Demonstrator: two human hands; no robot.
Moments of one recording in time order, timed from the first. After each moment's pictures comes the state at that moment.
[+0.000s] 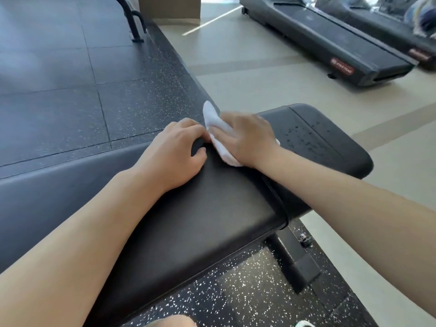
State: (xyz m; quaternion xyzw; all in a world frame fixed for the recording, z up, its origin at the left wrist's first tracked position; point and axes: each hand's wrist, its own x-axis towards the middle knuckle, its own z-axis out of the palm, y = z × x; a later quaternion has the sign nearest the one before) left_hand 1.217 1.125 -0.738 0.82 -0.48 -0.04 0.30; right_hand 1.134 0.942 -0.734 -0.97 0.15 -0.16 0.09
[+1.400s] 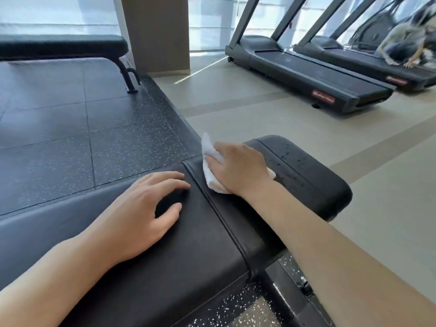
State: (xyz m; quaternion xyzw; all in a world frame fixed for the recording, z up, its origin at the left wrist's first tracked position) left_hand 1.190 1.117 -0.746 0.79 -0.54 -0.02 0.28; right_hand 1.112 0.885 -0.742 -0.96 0.20 -0.19 0.07
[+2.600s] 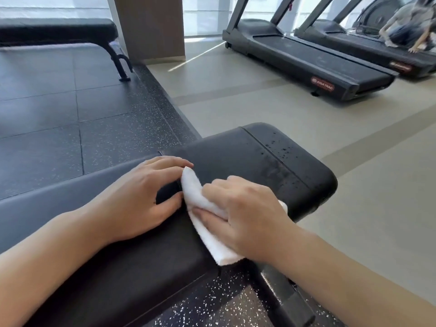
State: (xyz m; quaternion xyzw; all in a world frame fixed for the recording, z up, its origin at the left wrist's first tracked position) left_hand 1.172 1.072 -0.736 0.75 -0.61 -0.04 0.26; right_hand 0.994 0.913 -0.745 -0.96 -0.02 -0.24 0.11
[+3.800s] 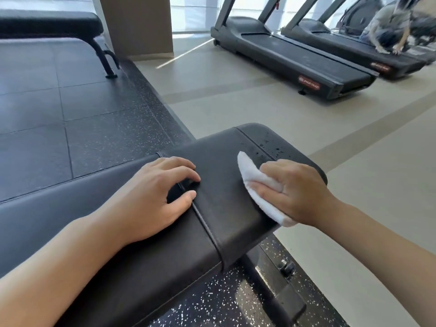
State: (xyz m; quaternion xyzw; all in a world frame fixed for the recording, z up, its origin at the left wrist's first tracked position) left_hand 1.164 1.062 -0.736 0.75 -0.59 -0.04 0.28; right_hand 0.959 0.826 -0.739 -0.97 0.13 -0.20 0.06
